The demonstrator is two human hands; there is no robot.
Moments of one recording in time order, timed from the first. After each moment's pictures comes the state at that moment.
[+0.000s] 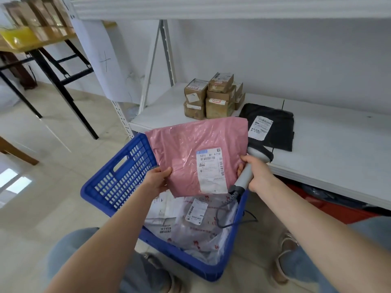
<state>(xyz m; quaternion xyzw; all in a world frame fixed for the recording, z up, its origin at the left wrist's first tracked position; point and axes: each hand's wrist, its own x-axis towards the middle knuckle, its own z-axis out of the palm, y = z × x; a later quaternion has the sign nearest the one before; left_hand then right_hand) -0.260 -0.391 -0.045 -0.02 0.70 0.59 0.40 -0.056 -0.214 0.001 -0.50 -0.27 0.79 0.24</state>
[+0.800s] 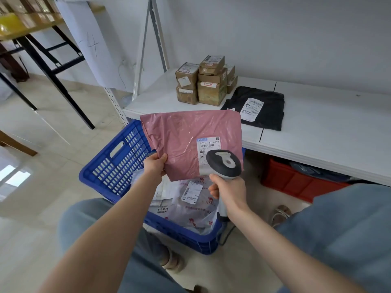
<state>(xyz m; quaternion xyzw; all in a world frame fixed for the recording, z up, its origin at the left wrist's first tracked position) -0.221 -0.388 -0.058 -0.01 0.73 0.62 0.29 0.002 -0.336 -0.007 -0.50 -0.53 0.64 0.22</state>
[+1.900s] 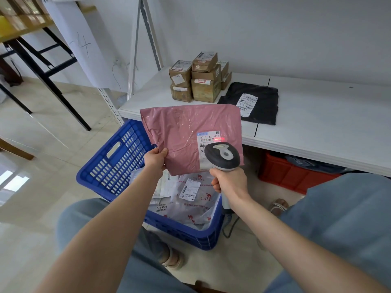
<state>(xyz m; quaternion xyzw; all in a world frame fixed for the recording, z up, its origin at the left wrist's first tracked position) -0.208 -0.374 -0.040 0.00 0.75 0.60 0.28 0.011 -0.323 0.002 -0.50 -0.59 0.60 0.19</state>
